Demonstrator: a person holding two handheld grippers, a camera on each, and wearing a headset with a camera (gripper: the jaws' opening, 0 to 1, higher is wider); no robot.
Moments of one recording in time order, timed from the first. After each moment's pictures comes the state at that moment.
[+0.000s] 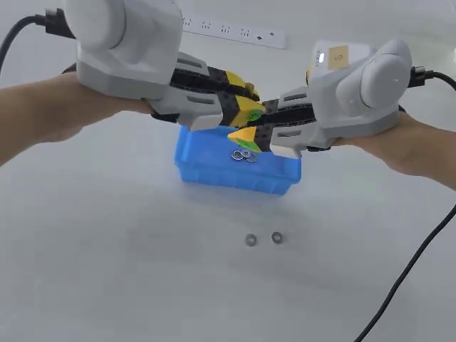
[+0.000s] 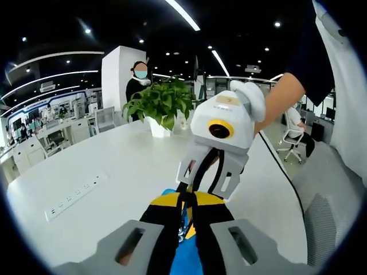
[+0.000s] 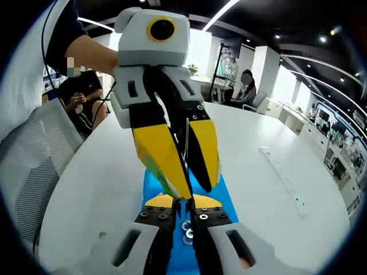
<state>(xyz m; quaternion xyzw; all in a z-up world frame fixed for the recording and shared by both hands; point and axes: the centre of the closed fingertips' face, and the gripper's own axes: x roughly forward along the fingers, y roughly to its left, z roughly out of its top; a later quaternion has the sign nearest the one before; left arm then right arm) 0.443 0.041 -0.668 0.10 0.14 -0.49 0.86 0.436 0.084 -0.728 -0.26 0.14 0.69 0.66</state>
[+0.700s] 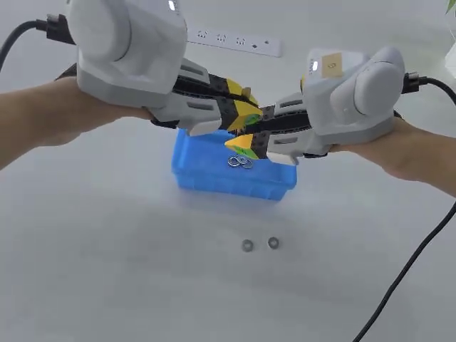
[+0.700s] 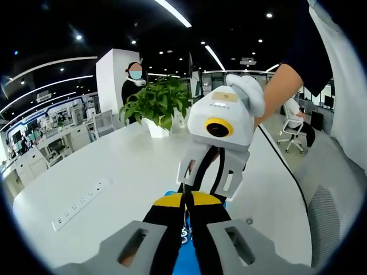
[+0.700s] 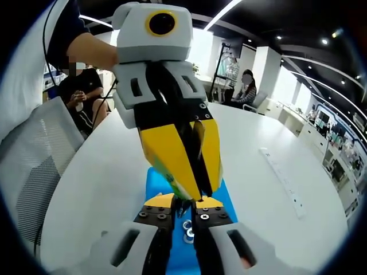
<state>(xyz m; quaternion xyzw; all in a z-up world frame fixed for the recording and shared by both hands) 0.445 0.036 -0.663 0.13 0.13 -0.49 0.85 0.431 0.081 -0.722 -0.27 0.14 0.69 0.66</state>
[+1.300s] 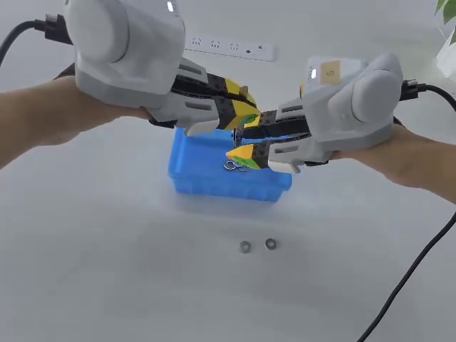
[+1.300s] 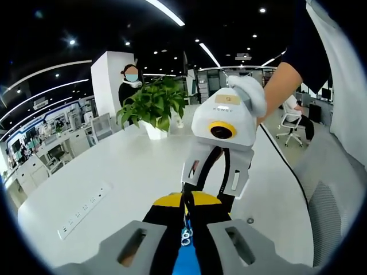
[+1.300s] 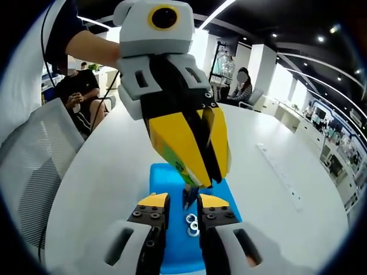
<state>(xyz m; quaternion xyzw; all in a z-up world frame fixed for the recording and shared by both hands) 0.444 0.031 -0.654 0.16 0.13 -0.49 0.85 0.429 0.070 -0.722 -0.27 0.15 0.68 0.67</state>
